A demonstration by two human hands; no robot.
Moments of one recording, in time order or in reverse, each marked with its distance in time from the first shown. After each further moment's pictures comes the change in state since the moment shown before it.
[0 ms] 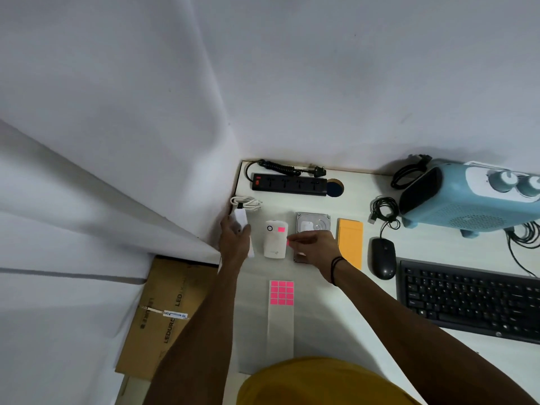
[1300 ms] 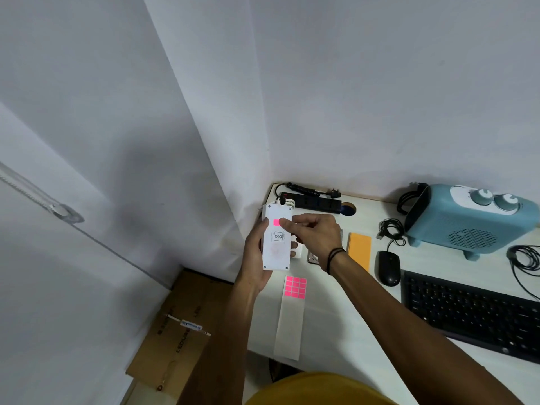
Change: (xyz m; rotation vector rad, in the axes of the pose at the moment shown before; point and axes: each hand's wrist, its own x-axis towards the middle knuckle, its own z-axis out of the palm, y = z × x) left_hand -0.217 0.058 -0.079 -0.896 -0.468 0.092; right_hand -0.161 -0.049 0.028 -0.079 0.092 -0.400
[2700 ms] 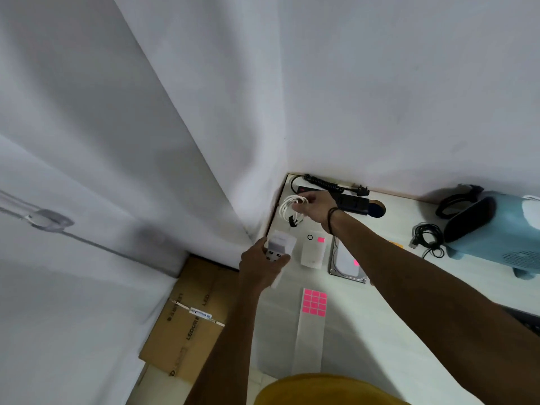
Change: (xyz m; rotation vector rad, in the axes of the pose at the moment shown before) left_hand 0.101 -0.008 -0.086 1.162 0.340 -0.127; right_hand 0.215 0.033 0.074 -0.179 -0.215 0.152
